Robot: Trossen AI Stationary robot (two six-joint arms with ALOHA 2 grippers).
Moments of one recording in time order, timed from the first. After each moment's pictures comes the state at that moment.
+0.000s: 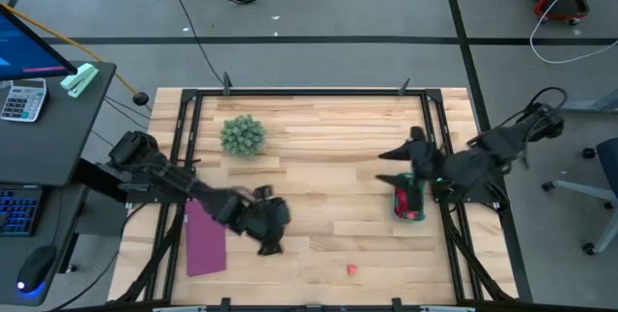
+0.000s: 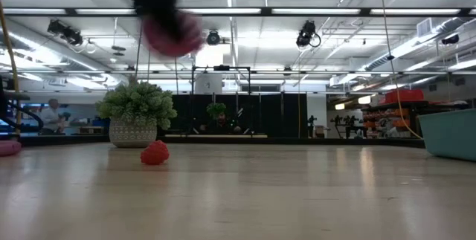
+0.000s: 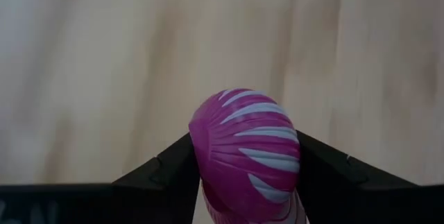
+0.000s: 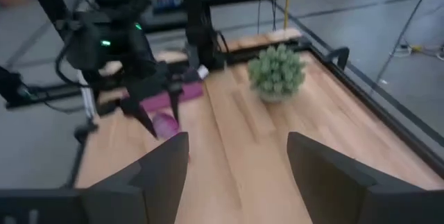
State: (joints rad) left arm -0.49 1.67 1.23 -0.65 -0.39 -0.56; right arm 0.52 0.99 1.17 -0.66 0.63 0.44
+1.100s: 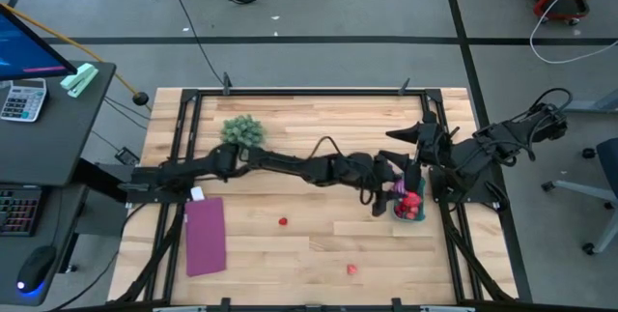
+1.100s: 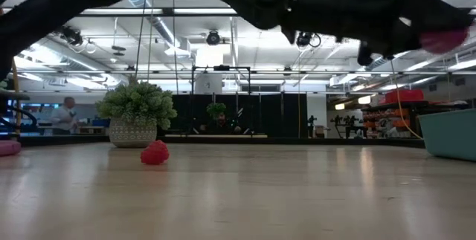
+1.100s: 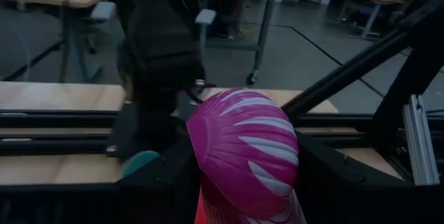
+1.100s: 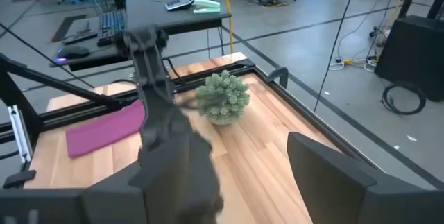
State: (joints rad) left arm -0.06 2.50 2.07 0.29 0.10 -0.11; right arm 0.47 0.94 1.17 -0.66 0.80 0.43
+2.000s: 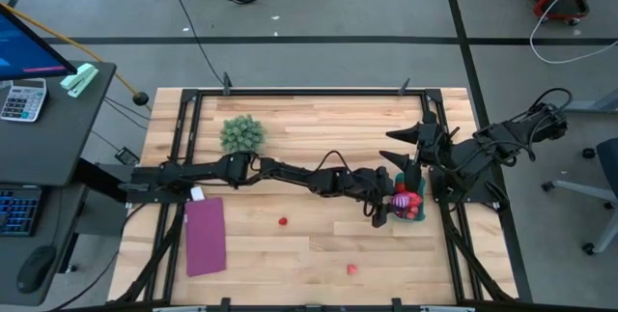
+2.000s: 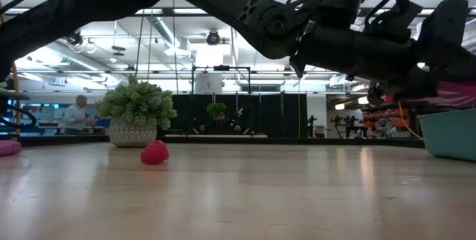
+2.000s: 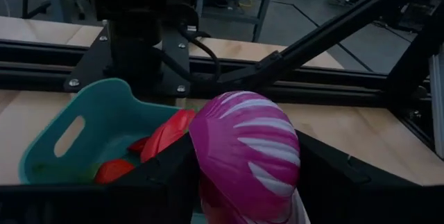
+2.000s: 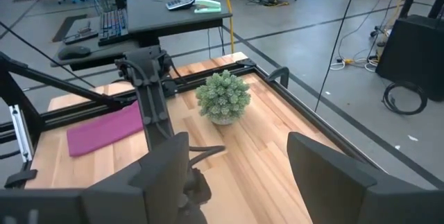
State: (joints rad) left arm -0.08 2.65 2.15 0.29 0.09 -0.16; right arm 0.47 0.94 1.17 -0.66 0.80 0.43
